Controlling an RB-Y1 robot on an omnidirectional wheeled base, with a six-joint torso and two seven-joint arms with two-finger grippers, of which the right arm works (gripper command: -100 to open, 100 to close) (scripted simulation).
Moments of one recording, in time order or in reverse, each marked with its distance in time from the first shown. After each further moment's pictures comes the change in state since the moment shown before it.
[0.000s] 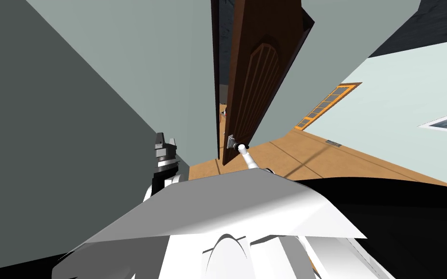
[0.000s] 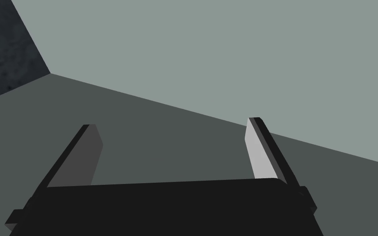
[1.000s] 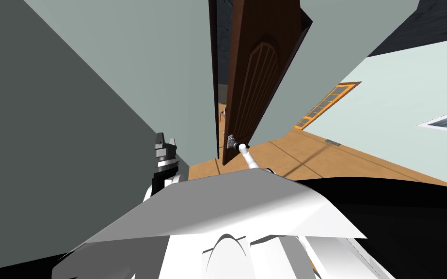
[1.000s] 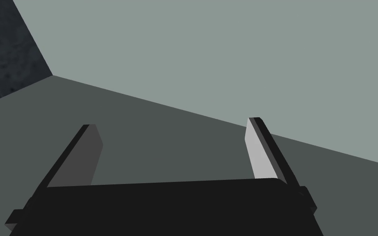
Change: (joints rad) arm -0.003 -0.009 -0.007 -0.013 -0.050 0.032 -0.012
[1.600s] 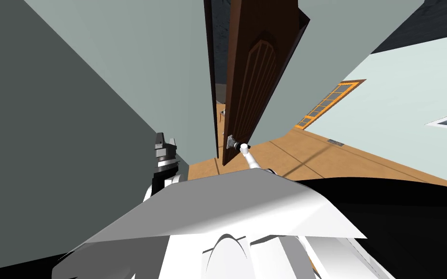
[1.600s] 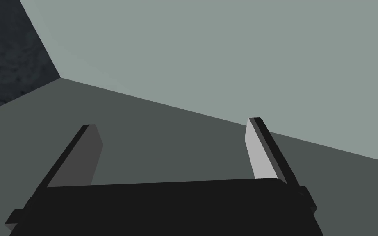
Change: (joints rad) arm 0.013 -0.015 -0.010 -0.019 -0.119 0.073 -0.018
